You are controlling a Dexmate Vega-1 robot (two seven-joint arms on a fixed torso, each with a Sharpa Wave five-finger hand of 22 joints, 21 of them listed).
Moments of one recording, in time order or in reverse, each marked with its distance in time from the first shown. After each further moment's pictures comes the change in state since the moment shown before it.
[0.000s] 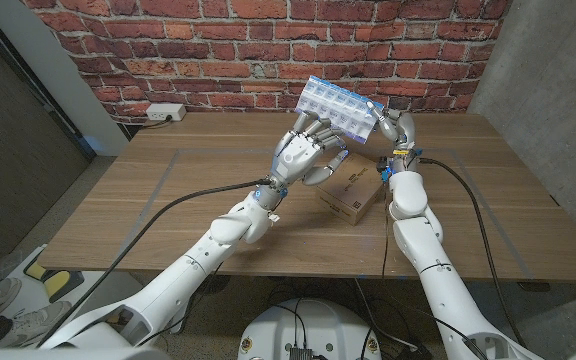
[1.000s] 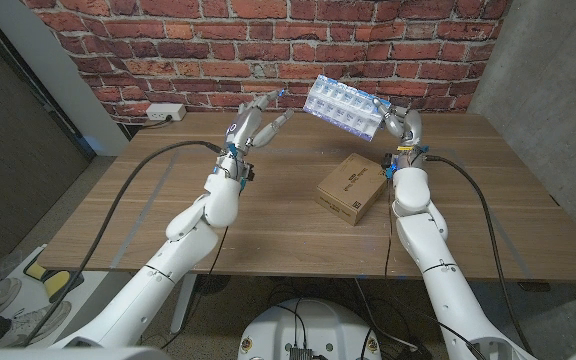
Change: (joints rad) left arm 0.124 0.115 -0.183 -0.309 -0.915 0.145 -0.731; left_hand -0.291 -0.072 -0.079 0.128 -0.003 -0.560 0.017 -0.305 -0.049 -0.416 0.185 -0.176 -0.004 -0.256 0.056 -0.377 -0.359 -0.029 0.043 -0.186 -0.256; right arm -0.028 -0.002 0.004 -0.097 -0.051 -0.117 -0.067; right_hand 0.000 0.000 0.004 -0.004 0.000 -0.001 0.001 -0.002 0.003 0.002 0.002 0.000 -0.003 0.001 -0.001 0.004 0.004 0.000 0.000 0.000 0.000
